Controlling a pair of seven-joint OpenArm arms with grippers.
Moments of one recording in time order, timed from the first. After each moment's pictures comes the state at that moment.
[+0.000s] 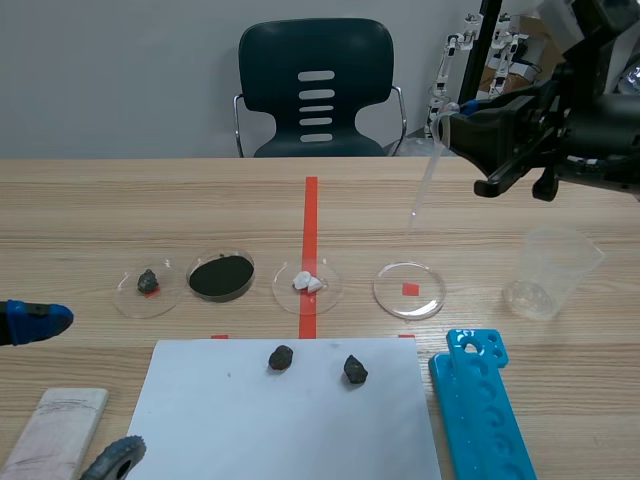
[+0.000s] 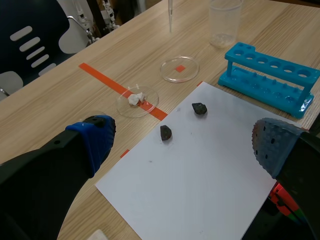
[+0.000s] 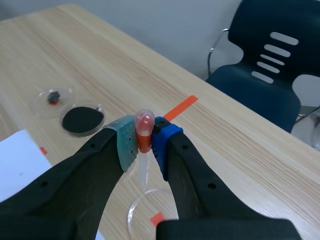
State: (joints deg) left arm 61.2 -28.7 -13.4 118.9 4.2 -31.9 -31.6; right arm 2.3 38.5 -10.4 96.3 34.3 34.0 -8.0
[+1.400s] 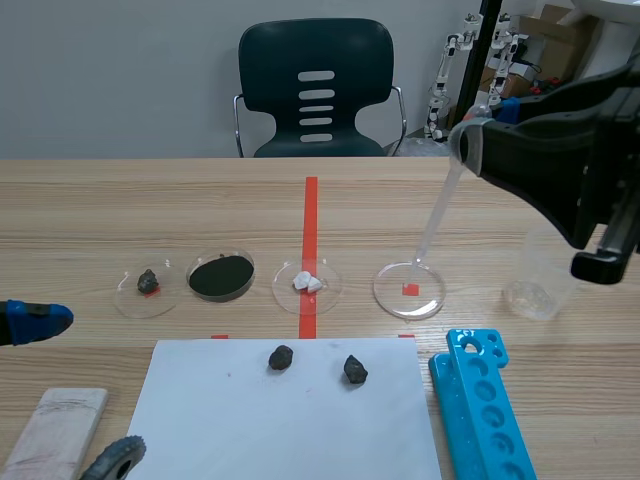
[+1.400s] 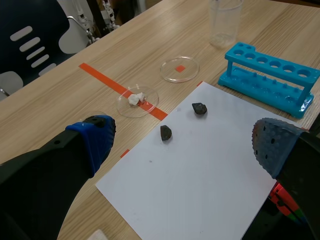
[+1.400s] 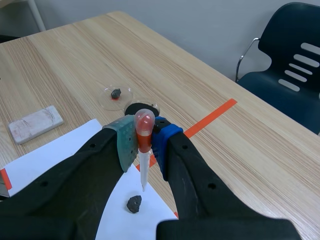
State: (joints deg) left arm 61.2 -28.7 -13.4 118.9 4.2 -31.9 -31.5; right arm -29.3 41.1 10.9 127.0 41.5 33.9 -14.5
